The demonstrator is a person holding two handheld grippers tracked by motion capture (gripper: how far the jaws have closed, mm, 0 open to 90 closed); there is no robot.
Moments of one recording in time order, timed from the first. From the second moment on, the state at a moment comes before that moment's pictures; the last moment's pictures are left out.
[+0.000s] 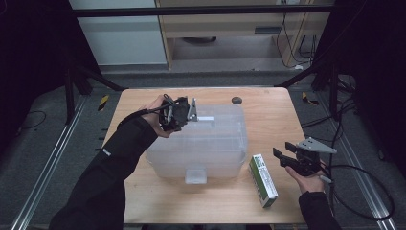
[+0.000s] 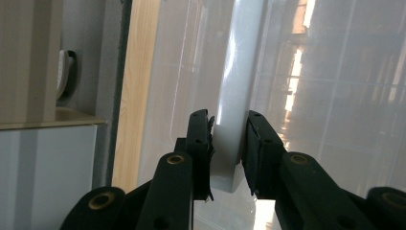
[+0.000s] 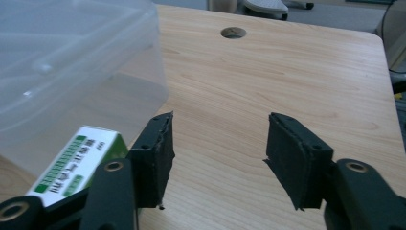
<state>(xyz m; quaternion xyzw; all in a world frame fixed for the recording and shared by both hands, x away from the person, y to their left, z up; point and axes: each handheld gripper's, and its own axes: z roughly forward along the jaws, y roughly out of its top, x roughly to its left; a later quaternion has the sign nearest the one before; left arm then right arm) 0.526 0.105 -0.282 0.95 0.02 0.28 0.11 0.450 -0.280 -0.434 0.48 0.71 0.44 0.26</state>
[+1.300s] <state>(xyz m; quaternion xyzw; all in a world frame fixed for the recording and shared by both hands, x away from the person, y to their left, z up) 0.542 0.105 -0.268 0.95 0.04 0.27 0.12 0.449 -0.241 -0.402 0.40 0.76 0.47 0.22</state>
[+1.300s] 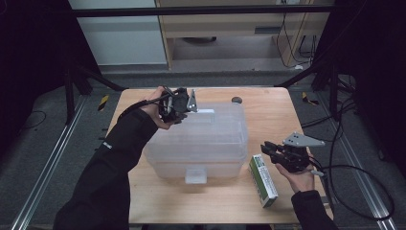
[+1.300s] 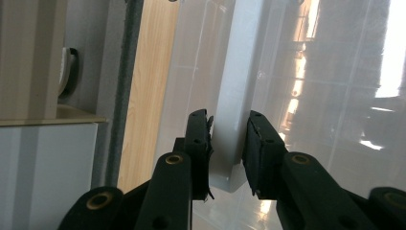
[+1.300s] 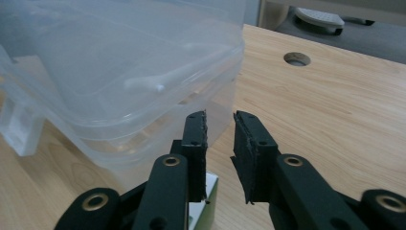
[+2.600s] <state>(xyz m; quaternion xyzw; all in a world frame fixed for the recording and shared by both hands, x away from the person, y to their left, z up) 0.567 0.104 -0.254 0.95 0.07 0.29 0.13 0.459 -0.205 -0.404 0.36 0.78 0.47 0.18</state>
